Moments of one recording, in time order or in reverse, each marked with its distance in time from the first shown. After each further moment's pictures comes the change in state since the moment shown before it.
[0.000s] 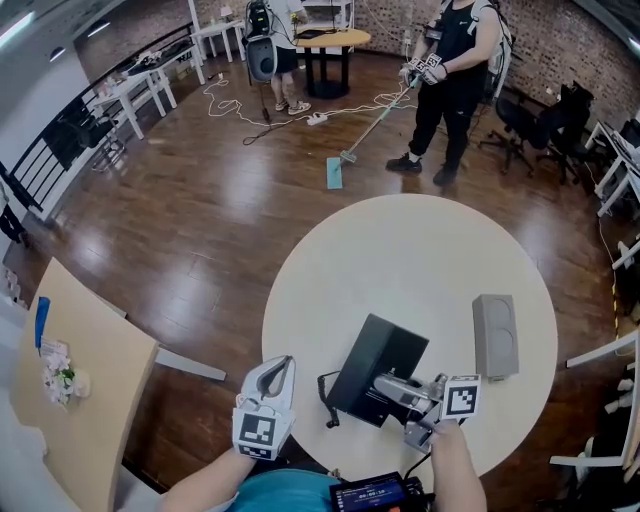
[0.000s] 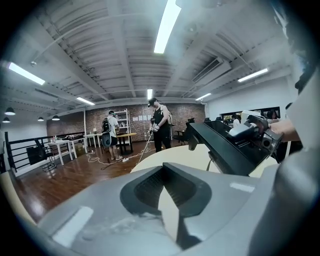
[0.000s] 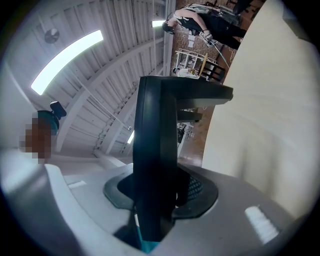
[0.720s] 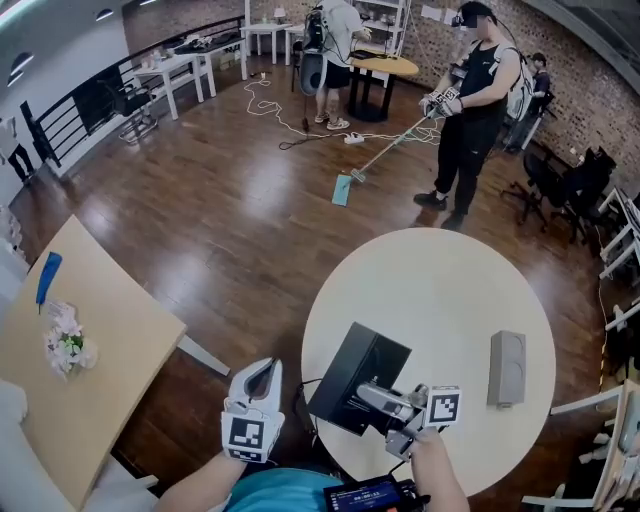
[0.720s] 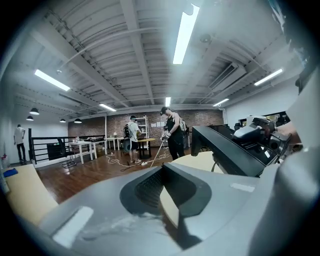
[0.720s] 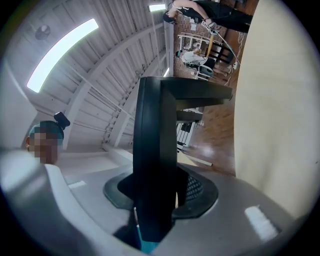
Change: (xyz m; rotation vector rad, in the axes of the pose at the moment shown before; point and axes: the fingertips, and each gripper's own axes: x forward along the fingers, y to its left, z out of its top) left arm -0.092 0.108 -0.005 -0.071 -0.075 0.200; right arm 0.124 0.062 -0.044 0.024 0.125 0.134
